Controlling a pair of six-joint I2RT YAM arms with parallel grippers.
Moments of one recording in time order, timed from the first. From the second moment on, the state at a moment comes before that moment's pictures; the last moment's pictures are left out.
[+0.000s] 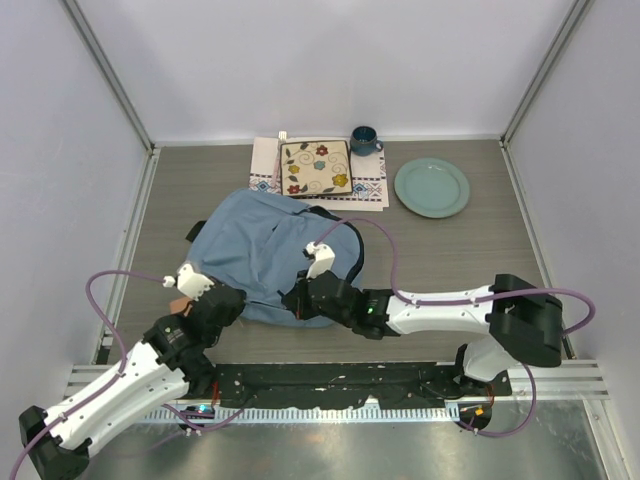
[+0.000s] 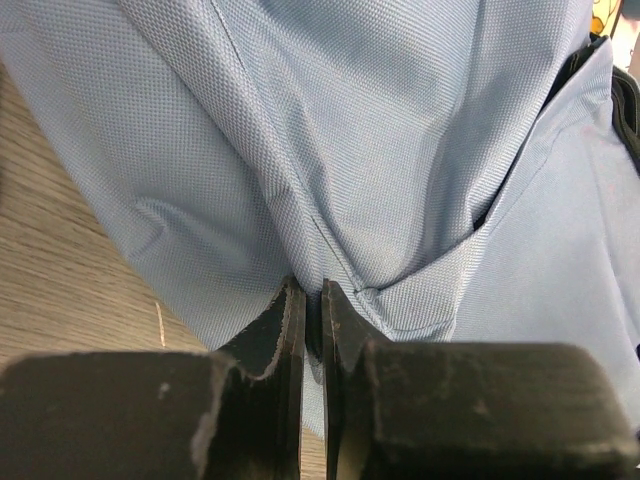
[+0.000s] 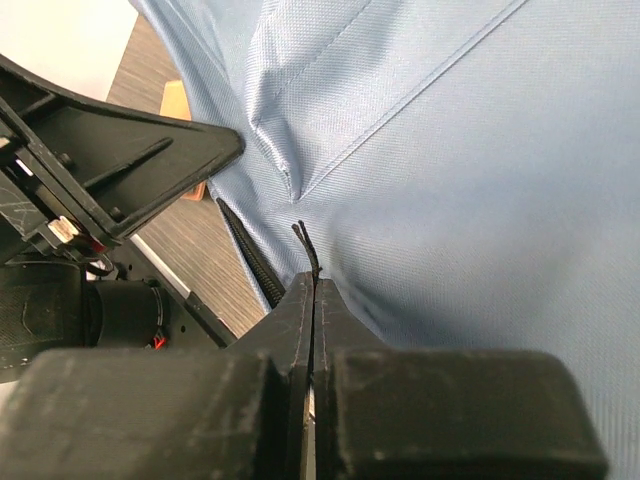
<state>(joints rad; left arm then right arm) -0.78 0.50 0.39 -0.67 -0.62 -1.30 1.24 1.52 0.83 0.21 0.28 0.79</state>
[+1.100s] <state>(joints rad) -0.78 0.48 0.42 -0.70 -0.59 -1.09 1.24 1.24 0.68 0.12 0.52 0.79</state>
